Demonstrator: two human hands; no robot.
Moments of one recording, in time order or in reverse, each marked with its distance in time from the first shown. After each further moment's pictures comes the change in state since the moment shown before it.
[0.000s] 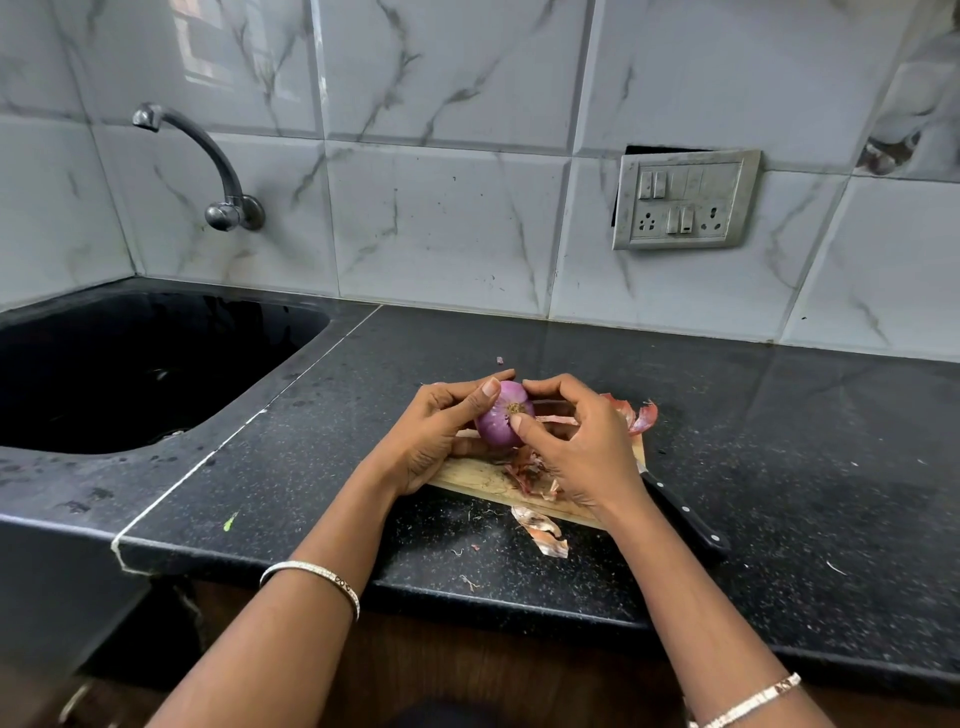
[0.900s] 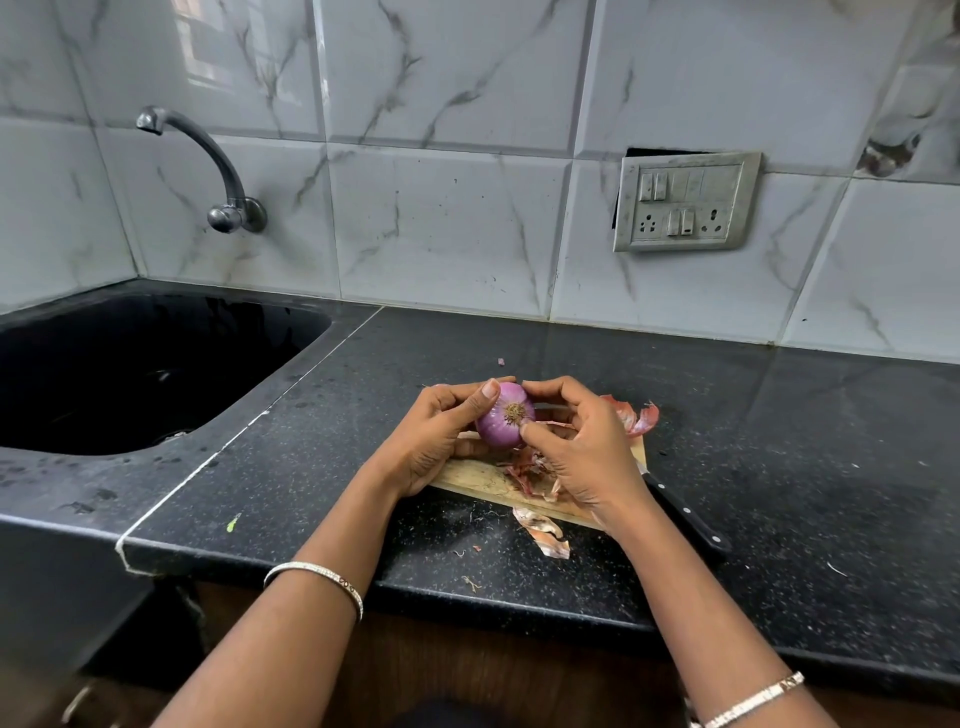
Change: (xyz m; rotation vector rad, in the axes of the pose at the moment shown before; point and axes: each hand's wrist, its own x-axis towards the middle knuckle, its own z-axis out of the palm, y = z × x) left_hand 0.002 -0.003 -0.002 0.041 0.000 -0.009; right_hand 0.001 0.002 0.002 0.142 -0.015 0.069
